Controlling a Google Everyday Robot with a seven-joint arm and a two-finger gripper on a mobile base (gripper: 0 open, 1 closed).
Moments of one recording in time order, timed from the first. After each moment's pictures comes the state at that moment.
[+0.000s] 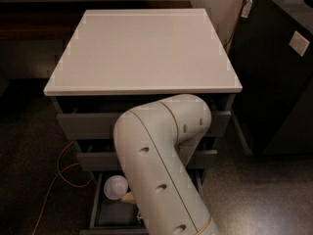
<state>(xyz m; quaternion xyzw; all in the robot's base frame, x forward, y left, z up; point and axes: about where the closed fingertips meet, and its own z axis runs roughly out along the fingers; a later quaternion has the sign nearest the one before) 0.483 0.054 0.265 -0.98 0.14 0.05 0.16</state>
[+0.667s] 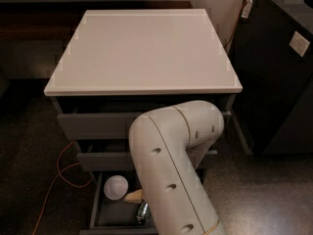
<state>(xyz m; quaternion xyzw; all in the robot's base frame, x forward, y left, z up) 0.484 0.043 0.258 -0.97 0.12 0.07 0.22</state>
